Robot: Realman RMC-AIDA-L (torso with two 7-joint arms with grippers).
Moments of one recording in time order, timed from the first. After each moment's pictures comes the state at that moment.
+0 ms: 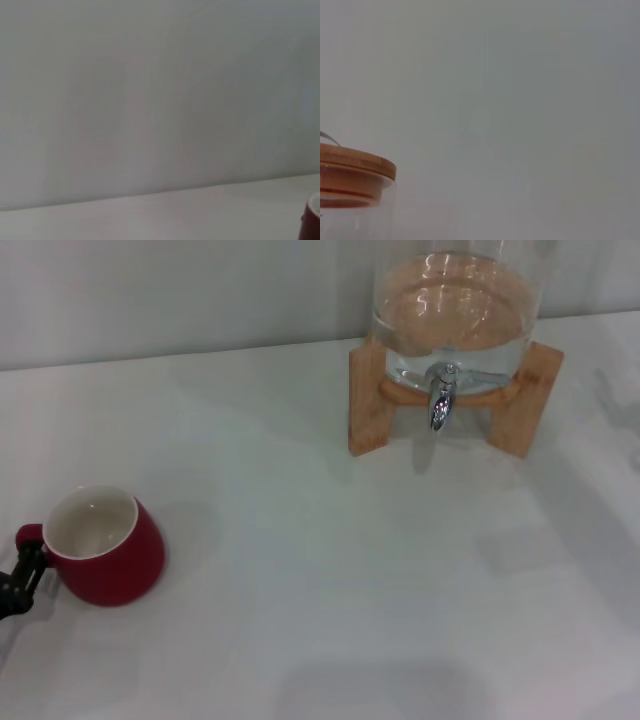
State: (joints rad) left arm -0.30 -2.09 -1.57 -0.08 0.19 -1.17 2.83; right arm 0.35 1.99 1.97 0.23 -0.17 1.37 -2.79
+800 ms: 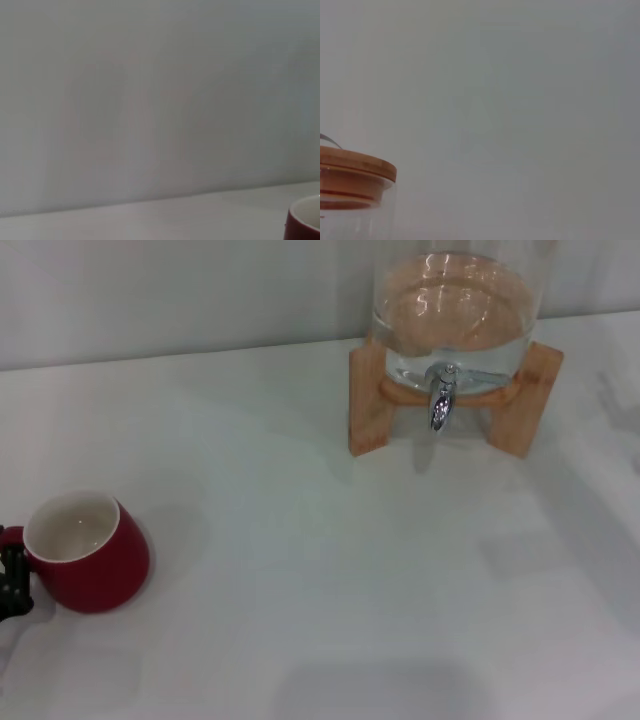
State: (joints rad) left arm -0.29 -2.09 -1.57 -0.08 0.19 -1.21 2.83; right arm 0.34 1.99 1.97 0.23 -0.17 1.38 -2.79
